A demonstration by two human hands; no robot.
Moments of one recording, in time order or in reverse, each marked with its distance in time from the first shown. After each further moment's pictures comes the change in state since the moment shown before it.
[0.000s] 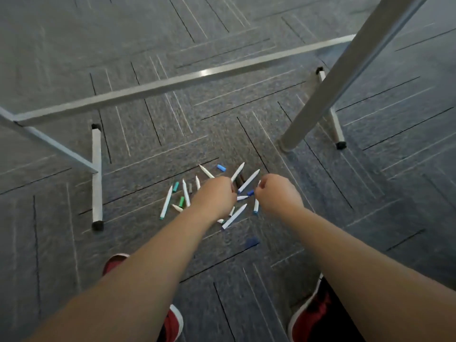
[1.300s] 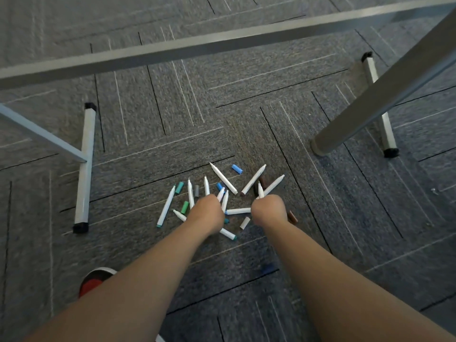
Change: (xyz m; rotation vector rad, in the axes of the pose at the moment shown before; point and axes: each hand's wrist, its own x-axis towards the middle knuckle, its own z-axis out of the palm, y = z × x) left_hand 0.091 -0.081 0.074 -0.064 -0.107 -0.353; right_hand 0.108 -0.009 0.121 0.413 -0.133 0.318
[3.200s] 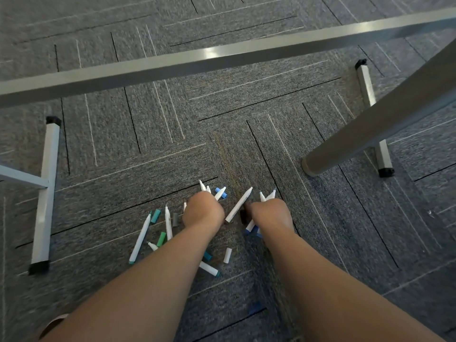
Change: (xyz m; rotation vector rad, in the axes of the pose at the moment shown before) left_hand 0.087 0.061 -0.004 -0.122 0.189 -0.243; right_hand 0.064 -0.025 -0.035 0.058 0.080 0.175
